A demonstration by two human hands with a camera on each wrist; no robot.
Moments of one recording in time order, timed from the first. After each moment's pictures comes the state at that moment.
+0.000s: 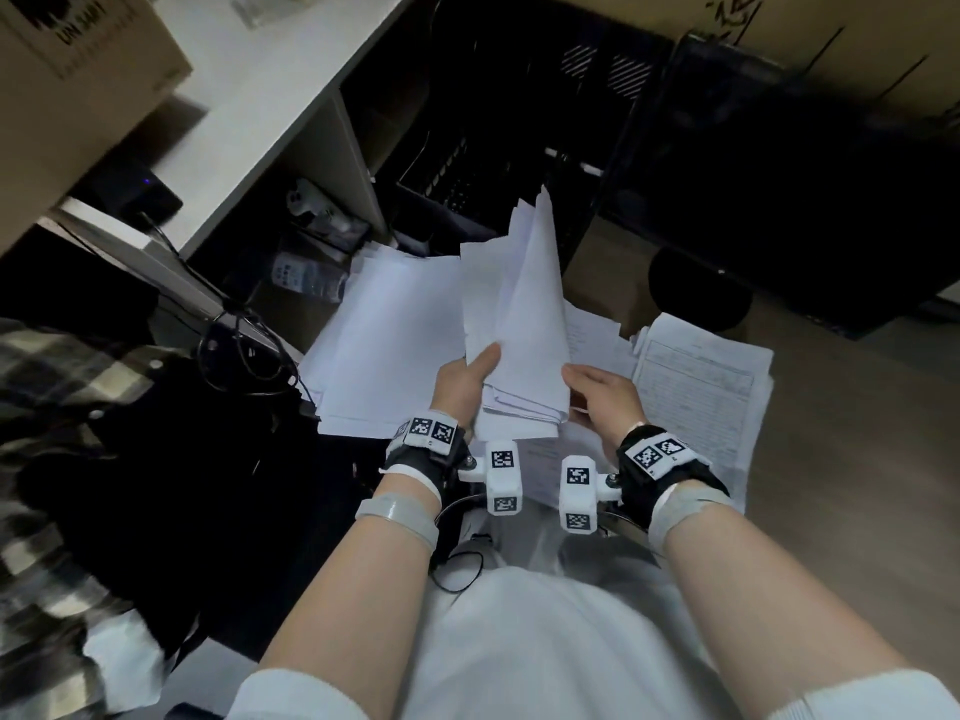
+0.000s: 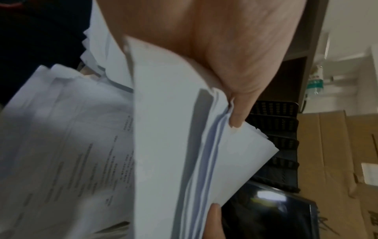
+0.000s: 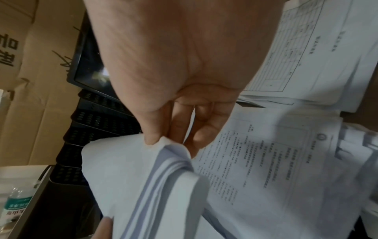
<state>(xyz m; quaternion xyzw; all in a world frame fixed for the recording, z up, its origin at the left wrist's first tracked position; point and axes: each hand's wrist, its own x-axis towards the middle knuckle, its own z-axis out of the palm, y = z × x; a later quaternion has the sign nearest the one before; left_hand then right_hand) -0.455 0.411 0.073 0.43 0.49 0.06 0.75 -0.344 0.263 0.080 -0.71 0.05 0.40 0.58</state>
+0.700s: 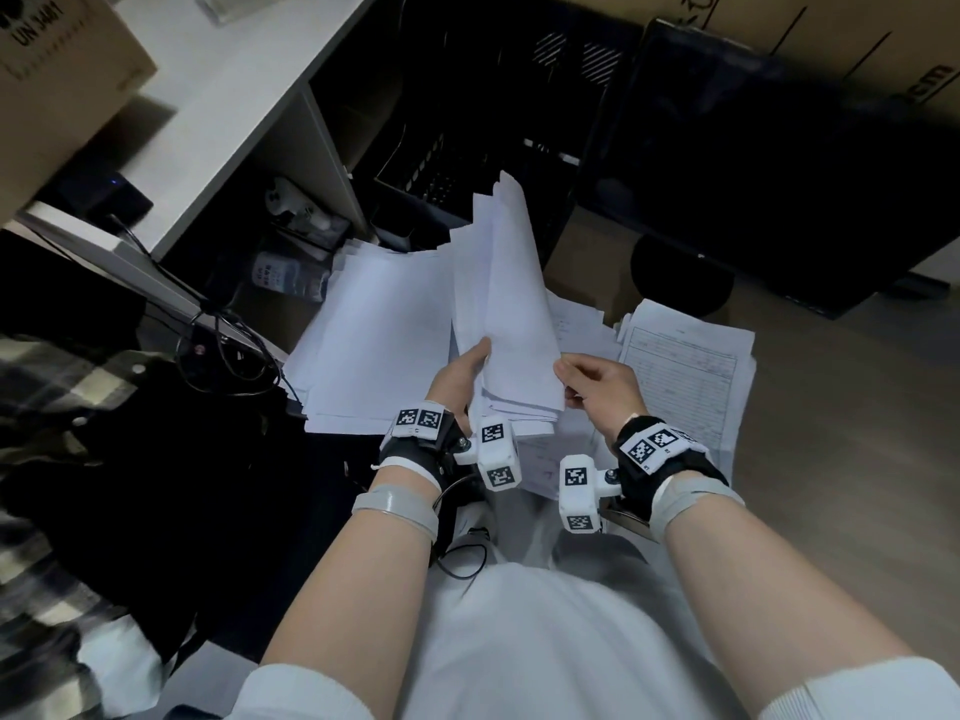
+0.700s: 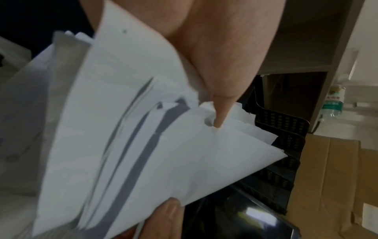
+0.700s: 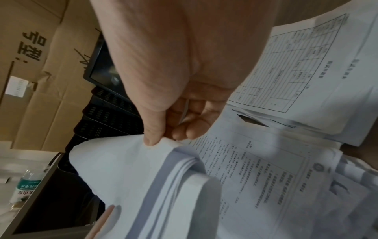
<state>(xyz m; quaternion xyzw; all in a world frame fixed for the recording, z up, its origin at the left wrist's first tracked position) -0.447 0.397 0.080 0.31 0.48 -0.03 0.82 -0.341 0.240 0.086 -0.76 -0.03 0.34 0.56</state>
